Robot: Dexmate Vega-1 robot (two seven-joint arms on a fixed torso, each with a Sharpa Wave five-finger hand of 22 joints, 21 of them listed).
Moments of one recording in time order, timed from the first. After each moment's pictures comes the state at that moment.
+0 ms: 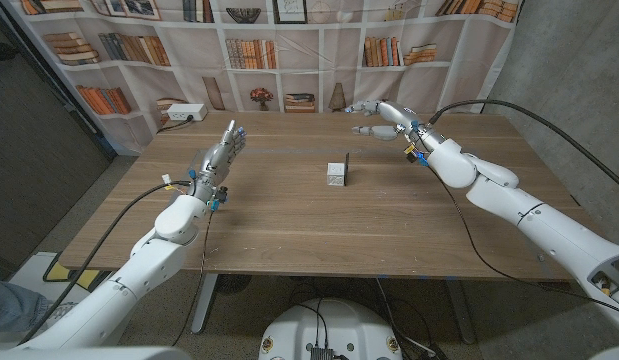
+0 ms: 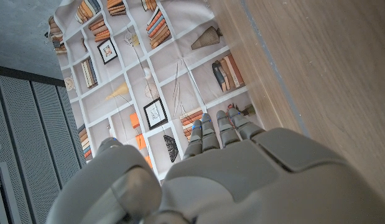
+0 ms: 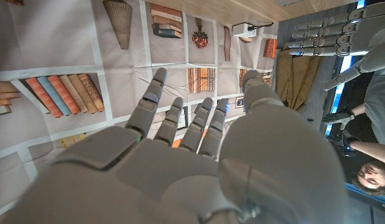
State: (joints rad) left arm 1.08 0.67 0.27 -1.58 -0.55 -0.36 0.09; left_hand 0.36 0.04 -0.07 0.09 0.24 0.10 0.09 0.21 0.18 0.16 0.03 0.22 0.18 0.10 0.03 0.20 0.18 0.06 0.01 0.21 0.18; right arm -0.66 -0.75 -0.55 -1.53 -0.40 0.41 -0.18; right_hand 0.94 0.06 0.37 -0.16 0.19 0.51 -0.22 0.21 0.19 0.44 -0.22 0.20 0.17 0.25 -0.04 0.19 0.18 0.46 0.15 0.22 0.17
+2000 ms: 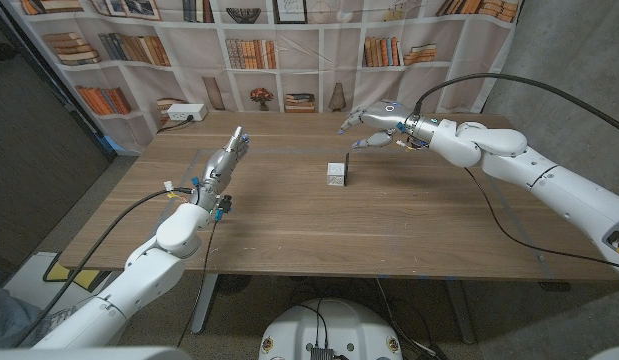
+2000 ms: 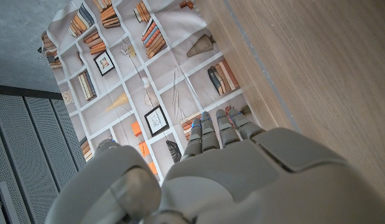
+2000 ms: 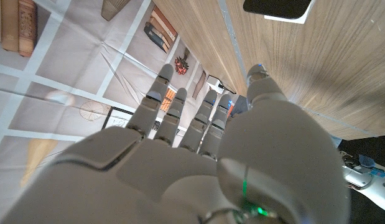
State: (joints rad) left arm 1.21 0.71 0.24 -1.78 -0.46 -0.25 0.23; left_hand 0.35 0.03 -0.08 0.09 0.24 0.13 0.09 0.21 0.18 0.18 0.02 0.22 0.18 0.11 0.03 0.20 0.18 0.05 0.02 0.21 0.18; right arm -0.44 -0.84 -0.70 -1.50 -0.85 0.55 -0.16; right_hand 0.98 0.04 0.29 -0.14 0.20 0.59 -0.22 0.23 0.19 0.57 -0.22 0.21 0.18 0.38 -0.04 0.21 0.18 0.55 0.08 0.23 0.18
